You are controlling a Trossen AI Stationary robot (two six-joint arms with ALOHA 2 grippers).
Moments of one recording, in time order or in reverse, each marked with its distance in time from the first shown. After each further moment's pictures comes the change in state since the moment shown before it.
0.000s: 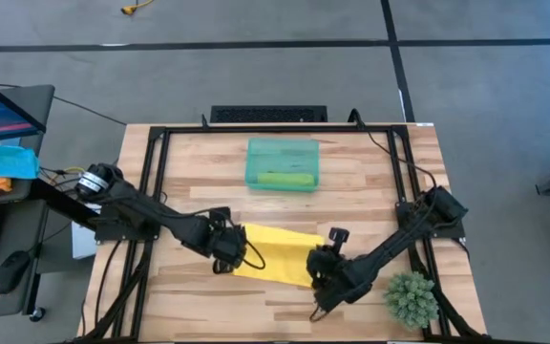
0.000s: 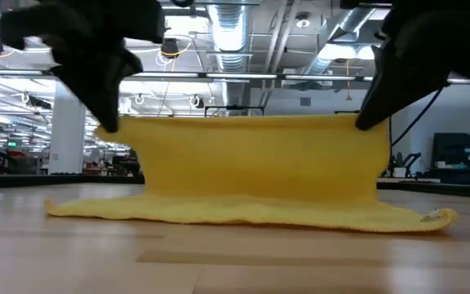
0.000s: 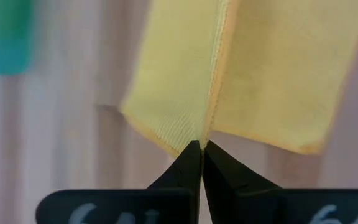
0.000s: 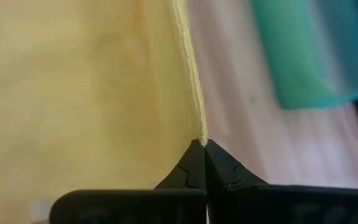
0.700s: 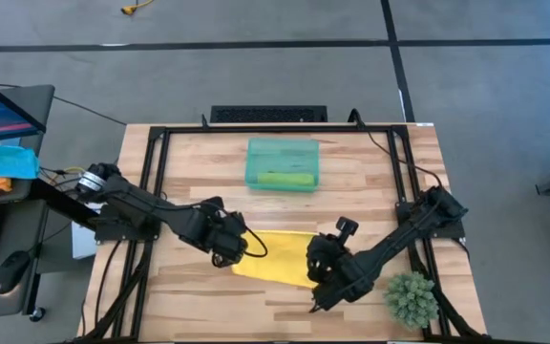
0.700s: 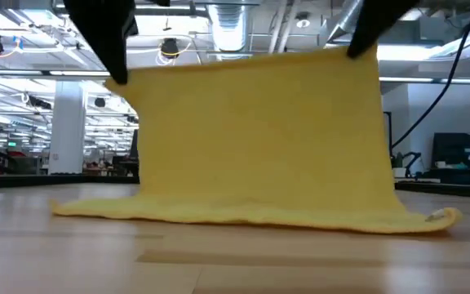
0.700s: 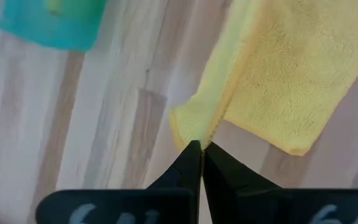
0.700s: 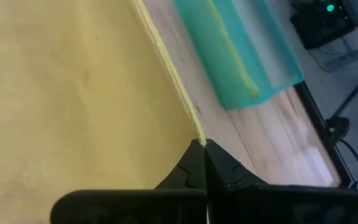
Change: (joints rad) left arm 0.020 0.000 0.235 -0.312 -0.038 -0.189; right arm -0.018 0.001 0.296 -0.424 0.037 0.226
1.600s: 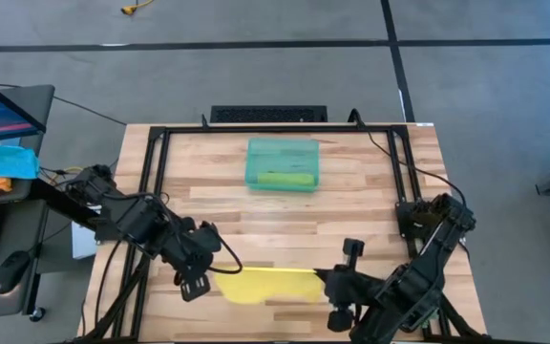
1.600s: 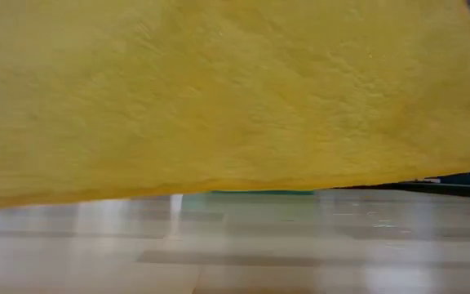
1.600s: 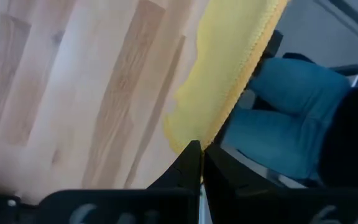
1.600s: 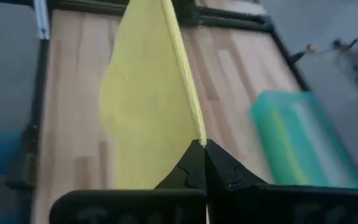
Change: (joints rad) left arm -0.196 0.000 0.597 -0.339 0.382 -0.363; right arm 0.207 -0.001 0.504 0.035 0.076 -0.323
